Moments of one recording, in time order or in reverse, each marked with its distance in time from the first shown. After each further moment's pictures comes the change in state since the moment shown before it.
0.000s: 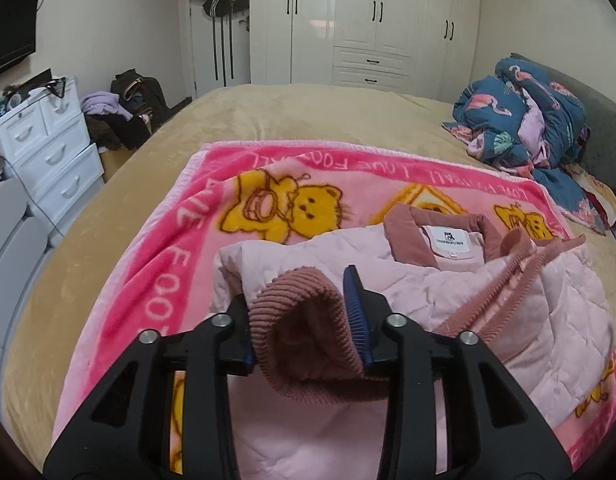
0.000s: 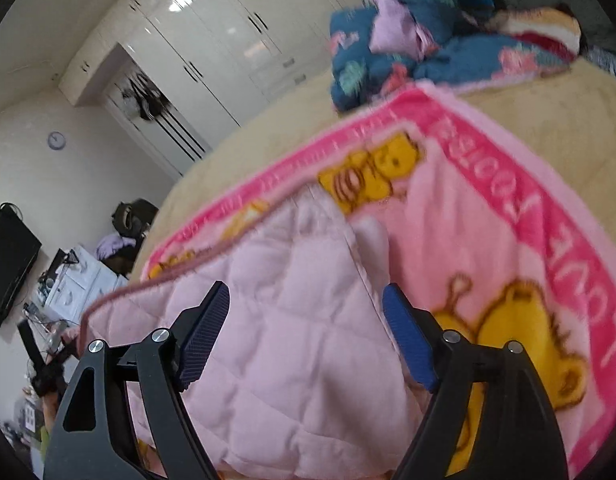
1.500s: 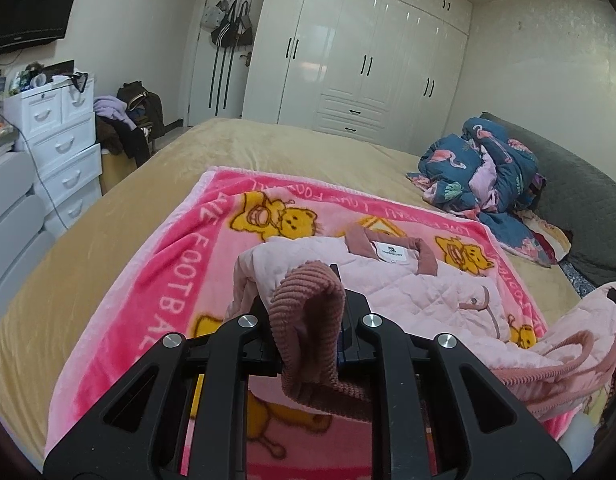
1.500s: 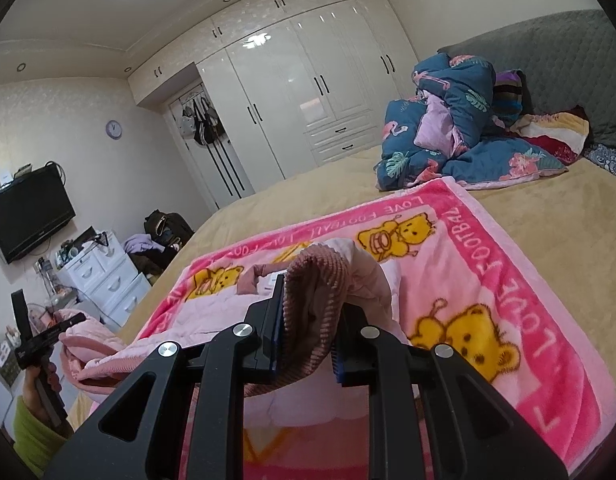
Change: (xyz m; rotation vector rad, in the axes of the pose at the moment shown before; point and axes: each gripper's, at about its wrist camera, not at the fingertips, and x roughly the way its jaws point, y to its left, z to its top) left arm -0.158 0.034 -0.061 -0.102 -0.162 -0.125; right arm -0.187 0.065 -0.071 -0.238 -0.266 0.080
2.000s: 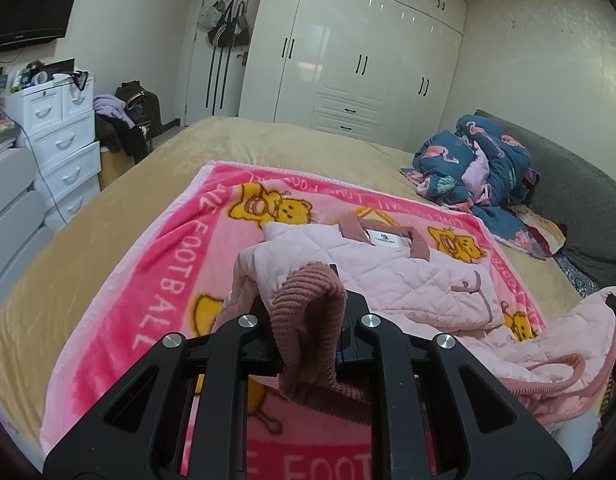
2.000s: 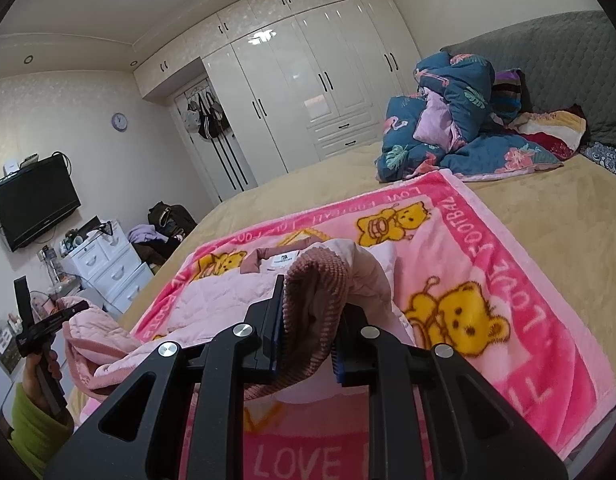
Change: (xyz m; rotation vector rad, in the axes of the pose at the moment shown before) left arm -0.026 0.000 -0.030 0.003 -0.002 -0.019; right arm -0.039 -0.001 -0.034 -0.028 0.010 0.012
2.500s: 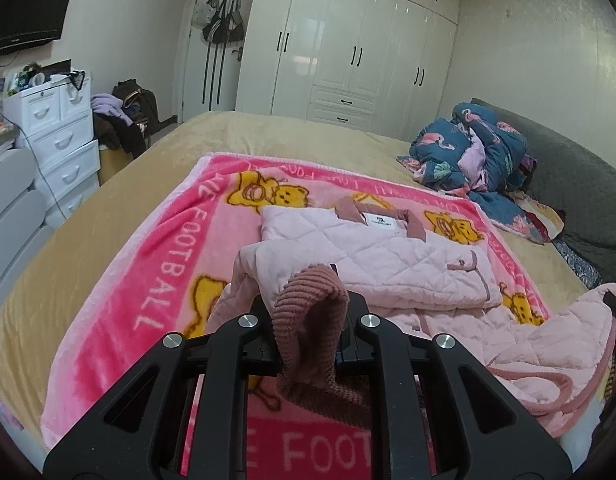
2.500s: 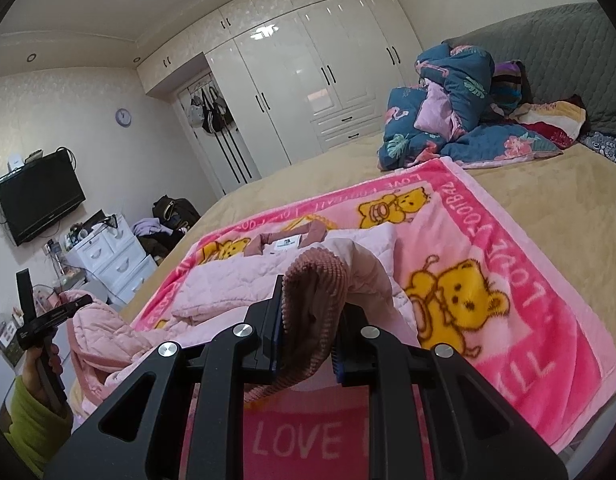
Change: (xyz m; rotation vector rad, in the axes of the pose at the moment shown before) left arm -0.009 -0.005 -0.019 0.022 0.024 -0.003; right arm -0.014 -0.004 -0.027 0.006 0.023 0.015
